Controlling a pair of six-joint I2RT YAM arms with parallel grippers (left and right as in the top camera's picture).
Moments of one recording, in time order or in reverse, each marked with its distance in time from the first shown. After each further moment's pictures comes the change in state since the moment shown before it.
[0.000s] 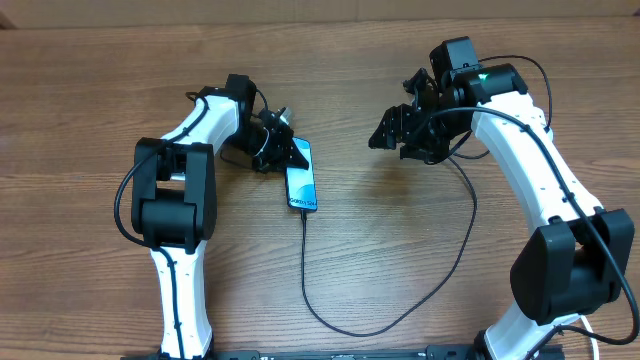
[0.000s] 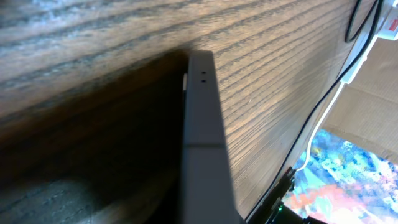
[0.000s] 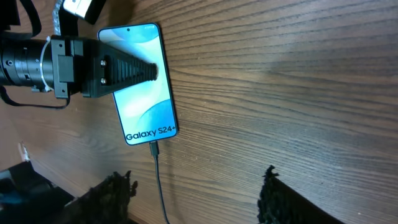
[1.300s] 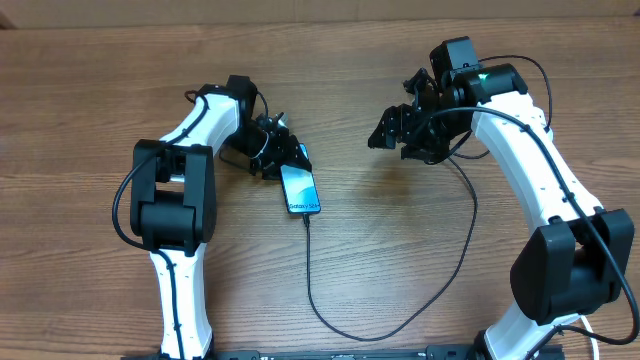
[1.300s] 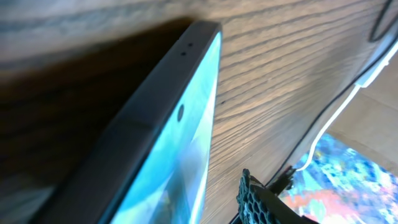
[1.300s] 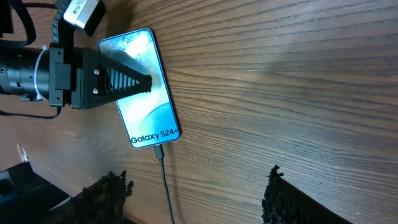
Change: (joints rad) left arm -0.001 -0.019 0.010 -0.098 -0.073 -0.054; right arm 0.000 0.000 0.000 0.000 0.004 0.000
